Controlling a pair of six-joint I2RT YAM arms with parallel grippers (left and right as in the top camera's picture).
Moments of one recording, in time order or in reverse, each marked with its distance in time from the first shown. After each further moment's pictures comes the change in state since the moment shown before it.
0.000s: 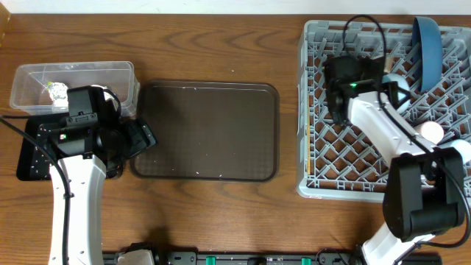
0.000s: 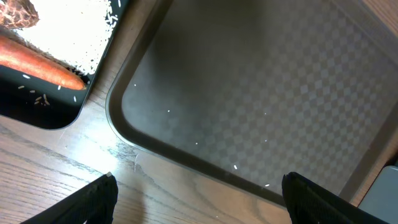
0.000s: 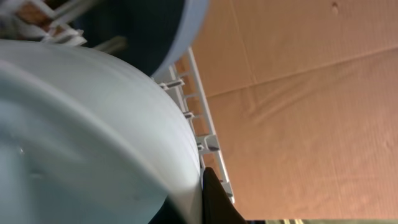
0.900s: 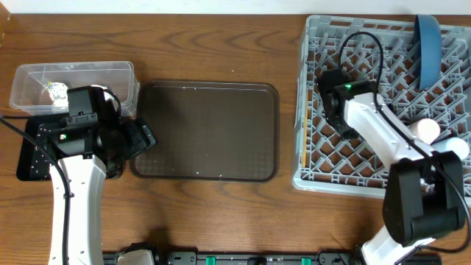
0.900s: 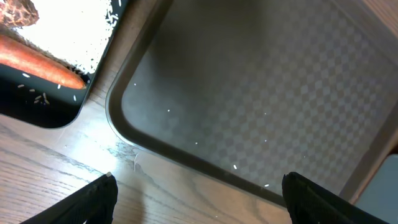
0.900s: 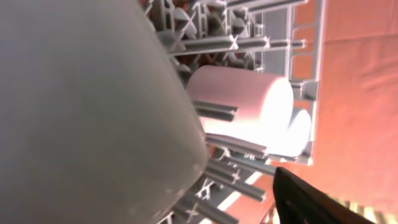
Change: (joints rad) left arm 0.000 0.000 -0.001 0.000 0.000 -0.007; right arm 0.027 -0.036 0.003 -0.316 -0.472 0.190
